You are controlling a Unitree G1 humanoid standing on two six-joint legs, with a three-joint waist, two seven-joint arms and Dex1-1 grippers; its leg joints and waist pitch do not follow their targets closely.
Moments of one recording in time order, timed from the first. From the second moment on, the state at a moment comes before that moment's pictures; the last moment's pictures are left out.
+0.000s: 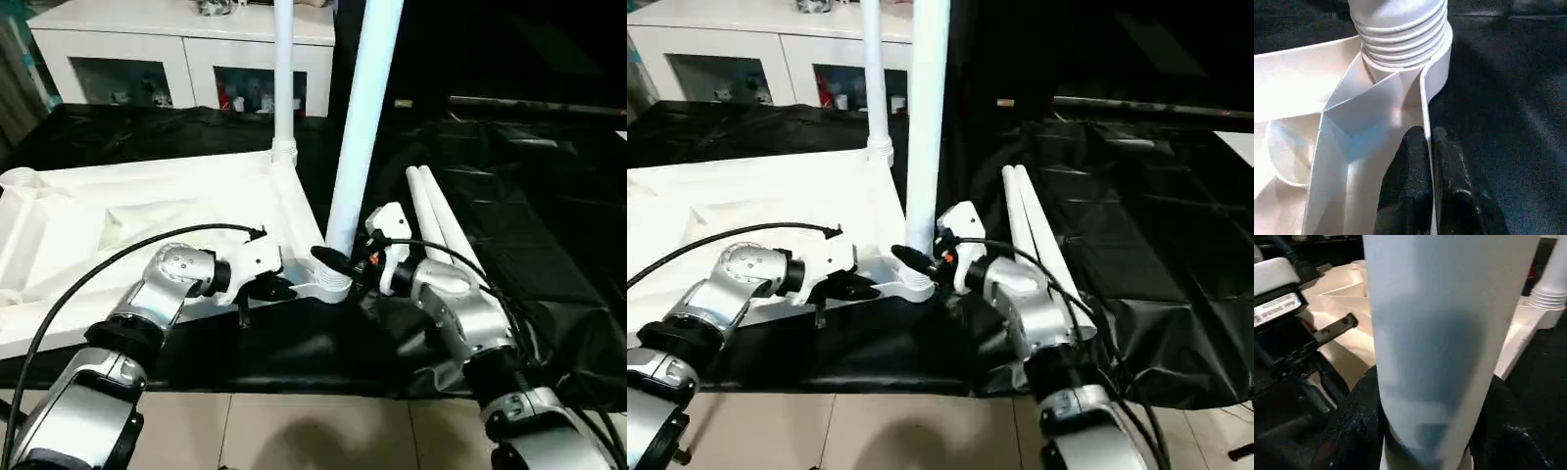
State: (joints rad) left arm -0.68 0.41 -0.29 0.81 0.10 -0.14 -1.17; right arm -0.55 -0.15 0.14 0.60 0.17 0.04 0.84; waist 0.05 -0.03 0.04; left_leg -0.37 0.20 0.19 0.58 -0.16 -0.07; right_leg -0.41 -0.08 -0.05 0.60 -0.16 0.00
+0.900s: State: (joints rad) left arm -0.76 0.29 -0.28 0.93 0.12 0.03 -0.92; right arm -0.67 -0.05 0.11 0.87 0.15 -0.05 0.43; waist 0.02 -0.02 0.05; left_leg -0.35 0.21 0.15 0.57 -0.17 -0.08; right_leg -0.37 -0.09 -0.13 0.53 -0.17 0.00
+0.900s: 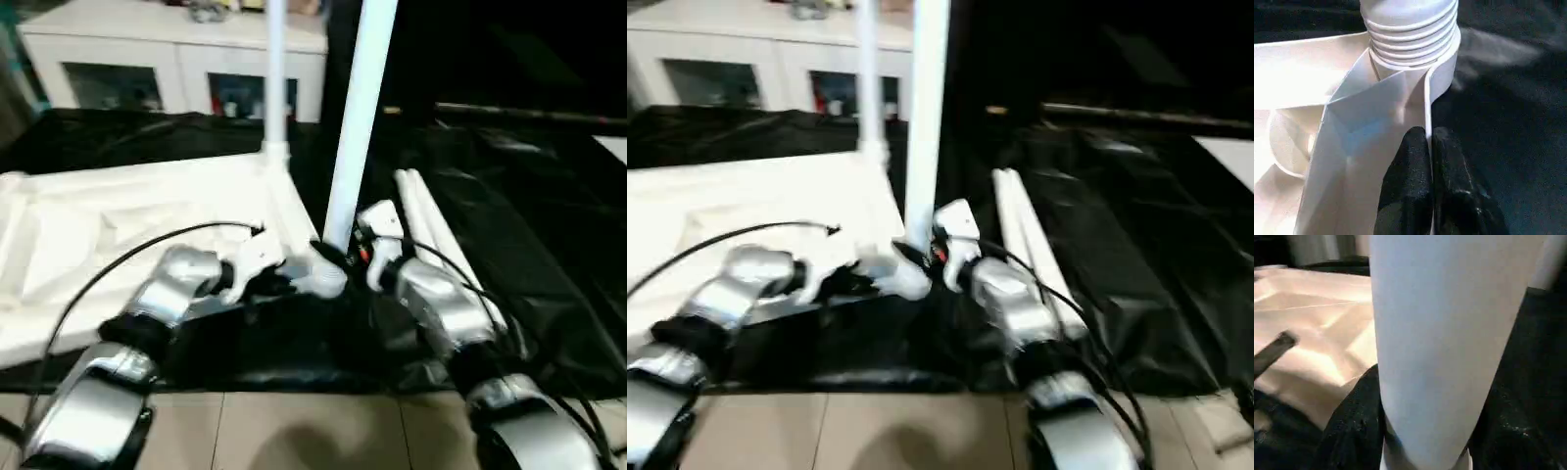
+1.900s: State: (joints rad) left arm -0.84 0.19 -0.25 1.00 0.13 0.13 -0.71; right arm -0.85 0.04 -0.03 1.16 0.14 -0.10 0.16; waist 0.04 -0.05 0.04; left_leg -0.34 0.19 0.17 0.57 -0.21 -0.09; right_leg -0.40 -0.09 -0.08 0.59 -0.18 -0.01
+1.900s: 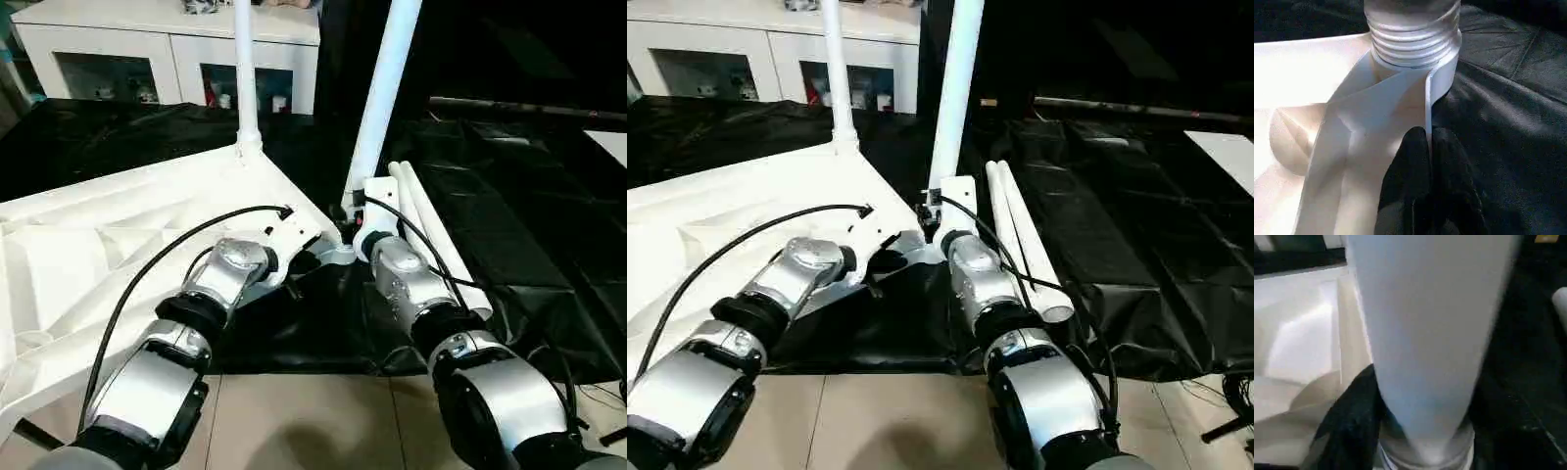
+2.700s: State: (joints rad) left arm -0.77 0.32 -0.26 0.89 0.15 -0.06 -0.87; right arm -0.54 -0.16 0.04 0.56 0.20 0.15 0.61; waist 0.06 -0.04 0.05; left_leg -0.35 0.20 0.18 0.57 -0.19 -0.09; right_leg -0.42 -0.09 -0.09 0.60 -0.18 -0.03
